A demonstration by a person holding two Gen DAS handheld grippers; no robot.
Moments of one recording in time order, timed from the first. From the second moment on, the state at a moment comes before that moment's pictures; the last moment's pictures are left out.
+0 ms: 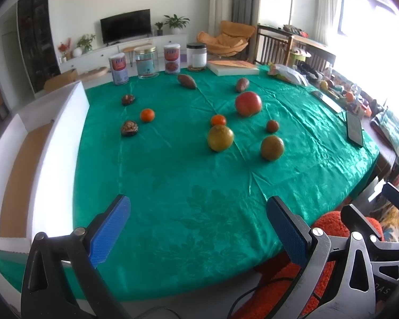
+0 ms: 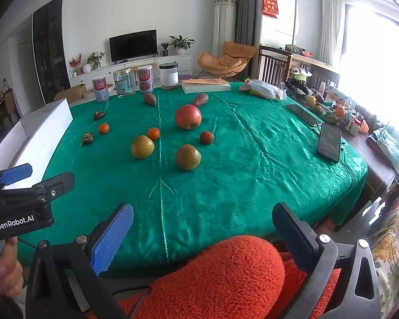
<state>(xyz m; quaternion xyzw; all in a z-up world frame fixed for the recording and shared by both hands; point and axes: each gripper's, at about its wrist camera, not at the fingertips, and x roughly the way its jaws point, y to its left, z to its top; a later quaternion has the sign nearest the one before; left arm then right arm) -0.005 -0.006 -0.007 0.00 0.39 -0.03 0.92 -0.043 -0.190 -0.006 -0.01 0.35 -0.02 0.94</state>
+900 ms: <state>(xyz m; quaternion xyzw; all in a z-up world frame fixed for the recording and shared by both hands) 0.001 -0.010 -0.018 -0.01 0.42 -0.04 0.91 -0.042 -0.192 -0.009 -0.04 0.34 -0.04 0.94</state>
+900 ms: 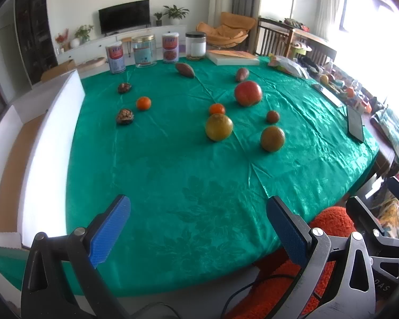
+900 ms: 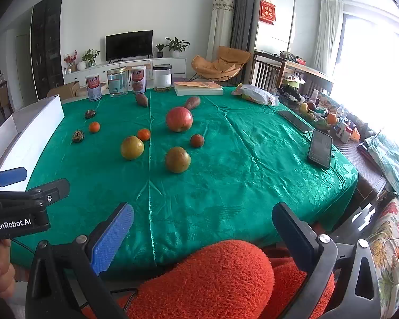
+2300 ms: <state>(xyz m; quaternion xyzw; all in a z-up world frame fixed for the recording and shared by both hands) 0.002 -0.011 -0.022 -0.01 0.42 -0.04 0.90 -0.039 -0.196 -0.013 -0.04 0.34 -0.04 0.94</state>
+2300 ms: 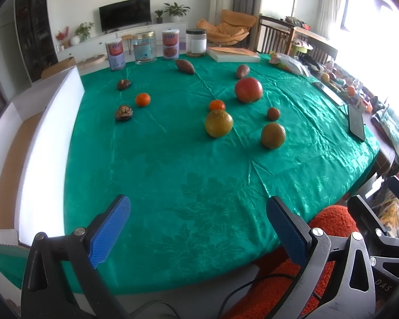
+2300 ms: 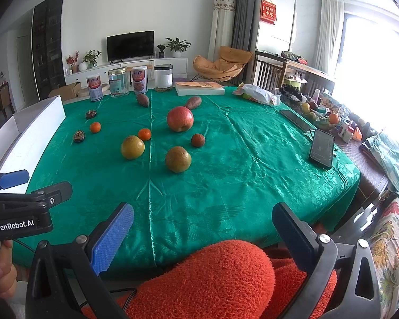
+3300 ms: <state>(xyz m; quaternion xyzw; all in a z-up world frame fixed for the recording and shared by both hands) 0.061 0.042 -0.094 -0.03 0.45 0.06 0.89 -0.004 -0.204 -0.039 0.04 0.31 0.04 0.95</state>
